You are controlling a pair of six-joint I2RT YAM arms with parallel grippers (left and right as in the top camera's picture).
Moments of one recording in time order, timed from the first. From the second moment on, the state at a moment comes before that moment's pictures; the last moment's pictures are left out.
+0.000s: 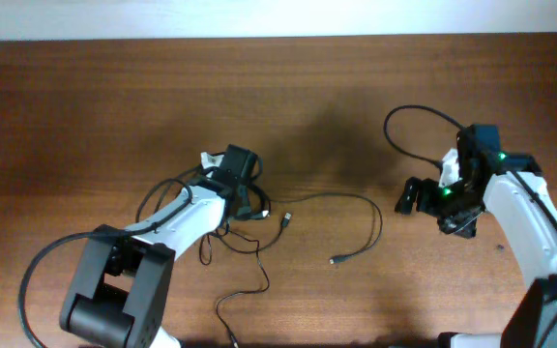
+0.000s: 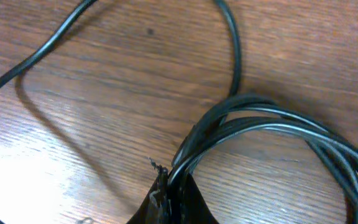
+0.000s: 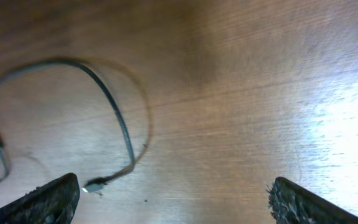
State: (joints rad) left arm -0.38 1.73 0.90 -0.46 -0.29 -0.58; right arm -0.08 1.55 1.05 -1.02 -0.26 0.25
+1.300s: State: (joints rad) left arm 0.07 1.38 1.05 -0.31 0.85 -0.98; right arm 0.28 1.54 1.13 -0.91 -0.04 0.60
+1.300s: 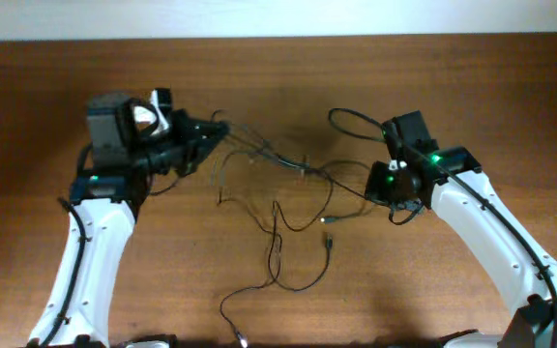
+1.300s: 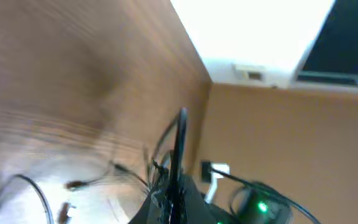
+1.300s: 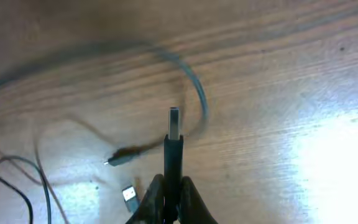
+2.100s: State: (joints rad) left arm -0.02 1.37 1.06 -0.27 1.14 -0.45; right arm 0.24 1.54 1.10 -0.54 -1.21 -0.38
